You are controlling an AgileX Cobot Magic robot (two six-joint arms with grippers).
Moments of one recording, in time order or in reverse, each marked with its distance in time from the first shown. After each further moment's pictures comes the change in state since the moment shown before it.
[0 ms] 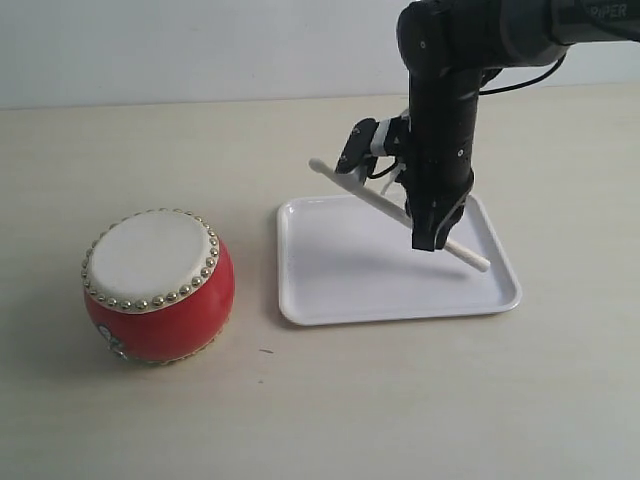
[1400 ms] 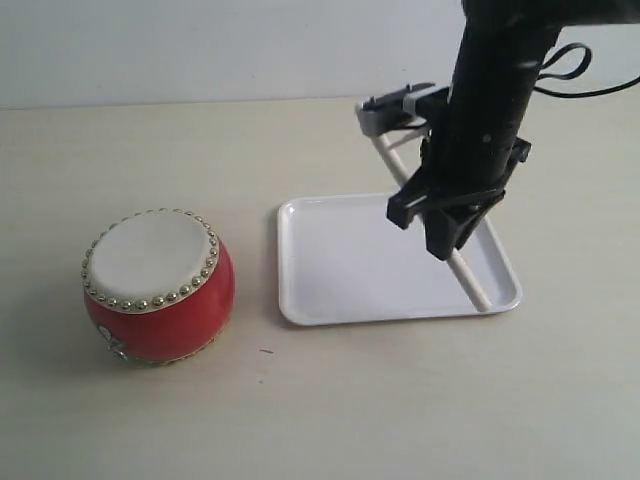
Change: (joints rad) left arm 0.000 0.206 0.000 0.000 -0.006 0.064; right arm -0.030 -0.204 0.155 0.198 0.050 0.415
